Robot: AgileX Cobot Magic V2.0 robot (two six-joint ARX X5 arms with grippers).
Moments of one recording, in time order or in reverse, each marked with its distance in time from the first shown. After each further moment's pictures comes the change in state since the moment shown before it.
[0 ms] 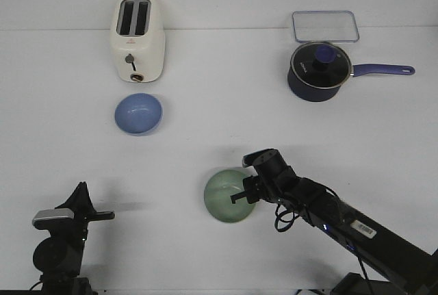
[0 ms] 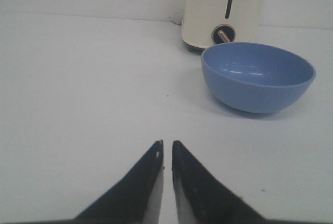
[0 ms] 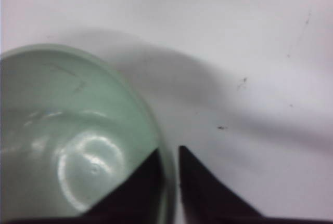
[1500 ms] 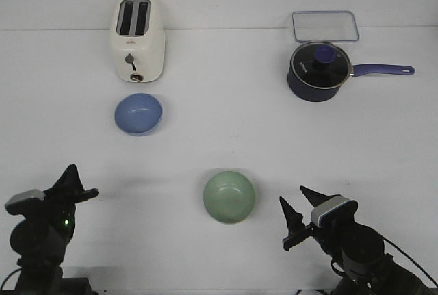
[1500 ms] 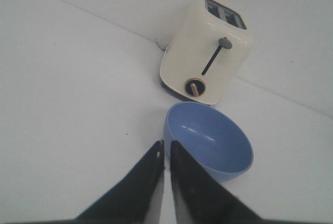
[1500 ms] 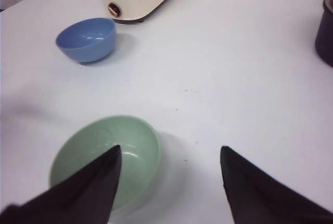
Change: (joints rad) left arm 0.000 0.406 0.418 -0.089 0.026 -0.354; right arm 0.178 -0.975 -0.237 -0.106 0.313 -0.082
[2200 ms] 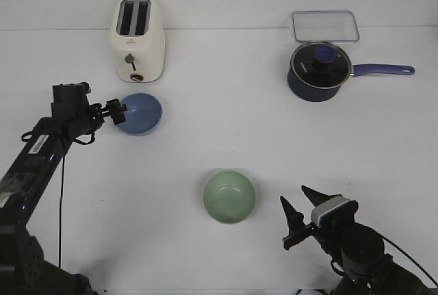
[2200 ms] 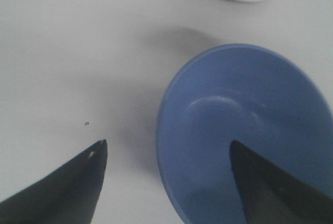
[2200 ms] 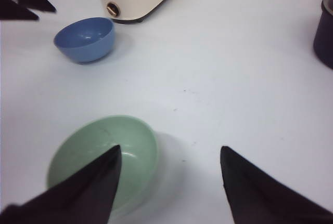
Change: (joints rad) left arm 0.001 1.242 0.832 -0.279 0.166 0.120; right arm 0.000 0.000 0.000 0.000 0.028 -0.006
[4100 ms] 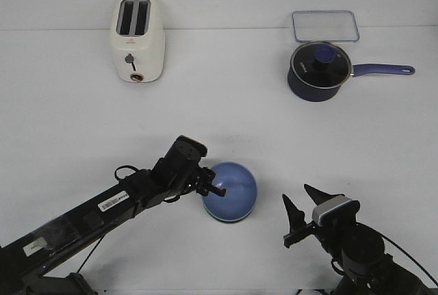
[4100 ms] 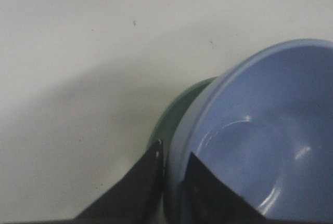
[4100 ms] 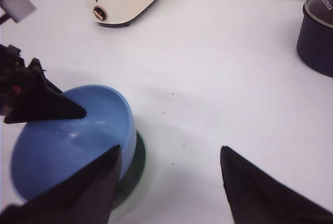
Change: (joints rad) left arm -0.800 -0.178 -0.208 0.056 -0.061 -0.049; right arm 0.000 0.000 0.000 0.002 0.023 0.000
